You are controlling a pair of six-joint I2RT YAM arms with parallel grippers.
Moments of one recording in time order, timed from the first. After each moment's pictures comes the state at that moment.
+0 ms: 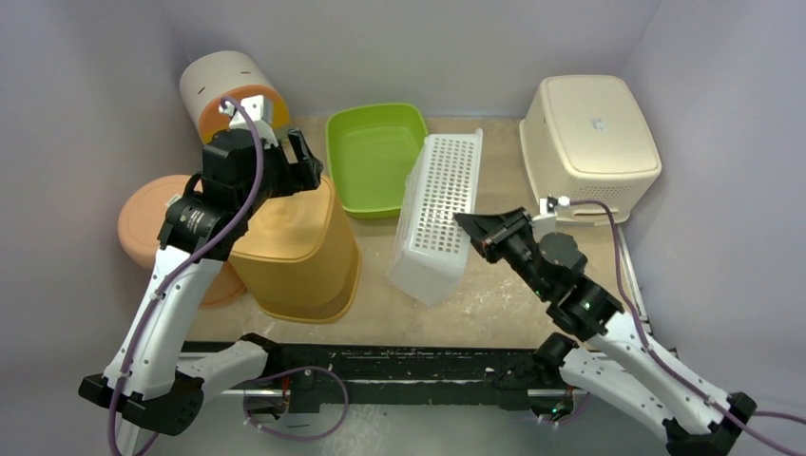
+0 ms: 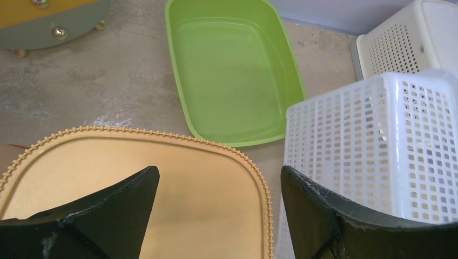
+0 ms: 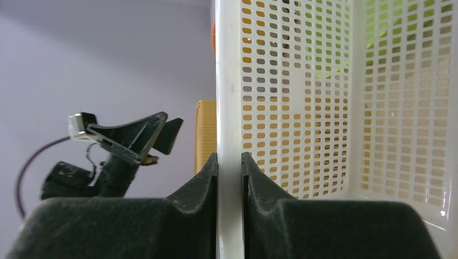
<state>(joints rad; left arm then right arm) -0.38 1.07 1.47 -0.81 -0.17 -0.41 0.75 0.72 0.73 -0.11 0.20 1.36</state>
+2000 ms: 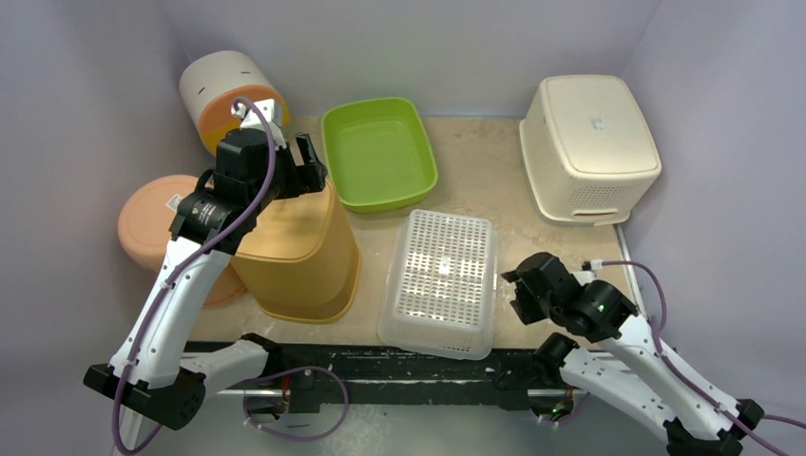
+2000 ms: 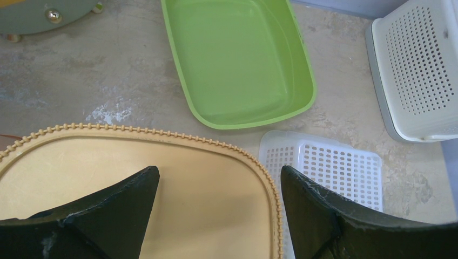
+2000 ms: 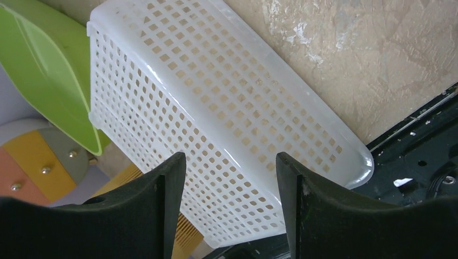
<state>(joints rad) -0.38 1.11 1.44 -0.80 -0.17 -0.41 0.75 0.63 0.76 -1.21 0.43 1.89</state>
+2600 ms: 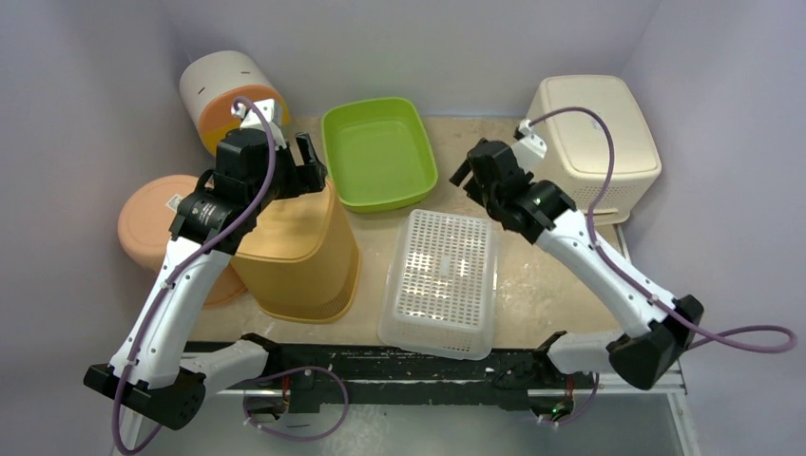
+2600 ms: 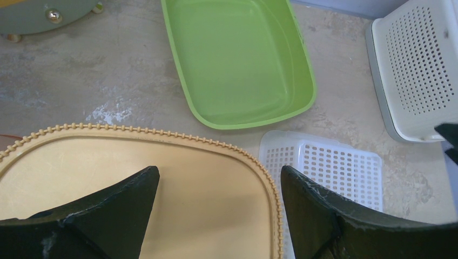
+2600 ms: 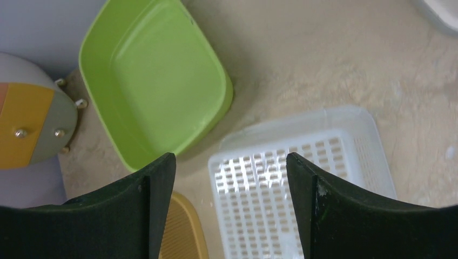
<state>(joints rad) -0.38 1.11 1.44 -0.80 -0.17 -0.41 0.68 1.28 1.36 -0.81 0.63 1.05</state>
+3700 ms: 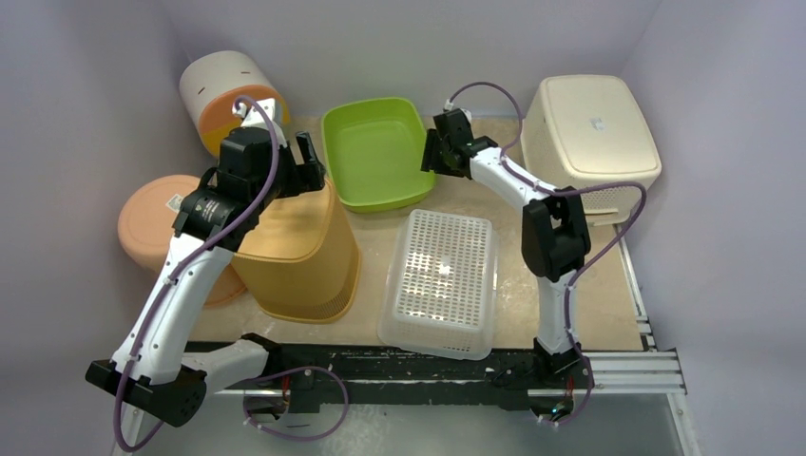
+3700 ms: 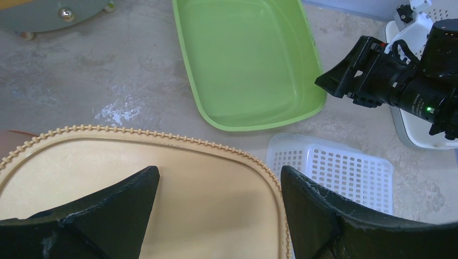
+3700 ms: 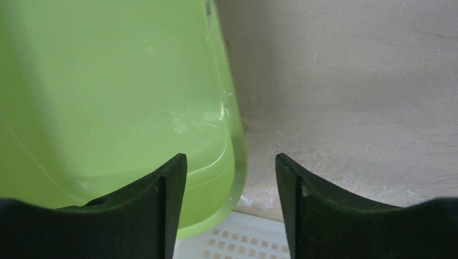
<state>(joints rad) -0.38 1.12 1.44 -0.80 -0.20 -0.41 0.45 2.06 1.73 -0.47 0.19 0.50</state>
